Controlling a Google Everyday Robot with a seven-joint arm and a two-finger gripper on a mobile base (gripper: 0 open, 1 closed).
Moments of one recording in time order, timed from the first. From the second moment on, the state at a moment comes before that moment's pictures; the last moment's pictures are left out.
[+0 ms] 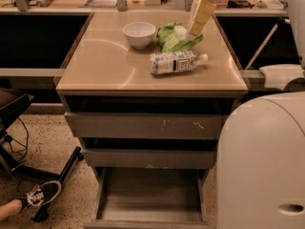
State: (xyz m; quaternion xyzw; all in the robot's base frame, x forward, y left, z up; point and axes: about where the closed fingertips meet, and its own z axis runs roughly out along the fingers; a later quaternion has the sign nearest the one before) arm 0.705 -0.107 1.002 -0.70 0.64 0.02 0.32
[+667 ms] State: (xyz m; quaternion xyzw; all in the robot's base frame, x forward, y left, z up) arm 0.703 -0.087 0.883 -0.69 0.66 0.14 0.27
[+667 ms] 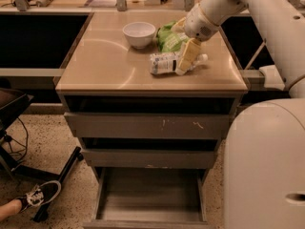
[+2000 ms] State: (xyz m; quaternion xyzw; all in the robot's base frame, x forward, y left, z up) arm 0.720 -0.070 0.829 -0.69 0.66 0.17 0.24
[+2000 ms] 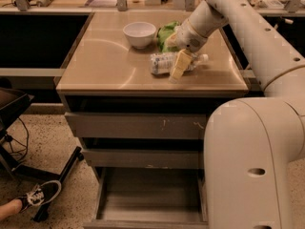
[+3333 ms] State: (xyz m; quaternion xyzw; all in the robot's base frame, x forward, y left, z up) arm 0.722 -0.068 0.827 -0.69 0.67 0.17 0.24
